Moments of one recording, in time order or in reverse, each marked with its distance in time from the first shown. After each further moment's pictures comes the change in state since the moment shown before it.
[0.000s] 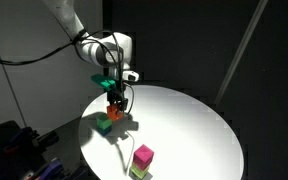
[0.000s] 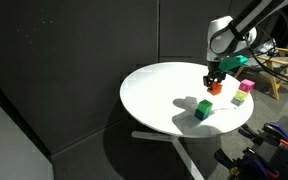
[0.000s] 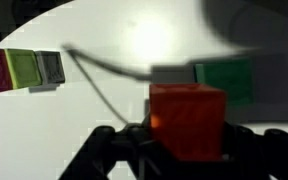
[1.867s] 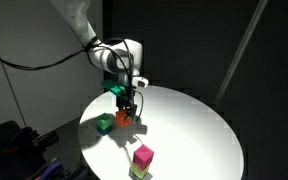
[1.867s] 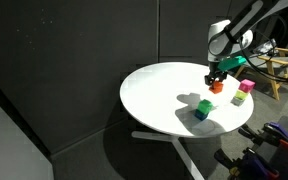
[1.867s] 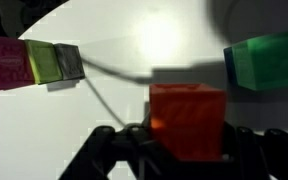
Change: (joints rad) arm -0.032 0.100 -0.039 0.098 0.000 -0.008 0.000
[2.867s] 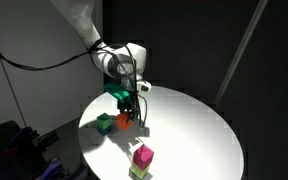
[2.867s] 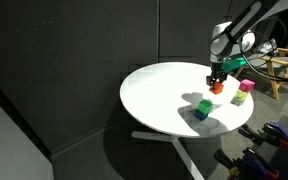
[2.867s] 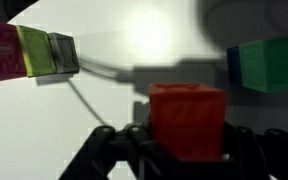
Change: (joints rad) arm -0.056 0.022 0.020 0.000 0.077 0.040 -0.151
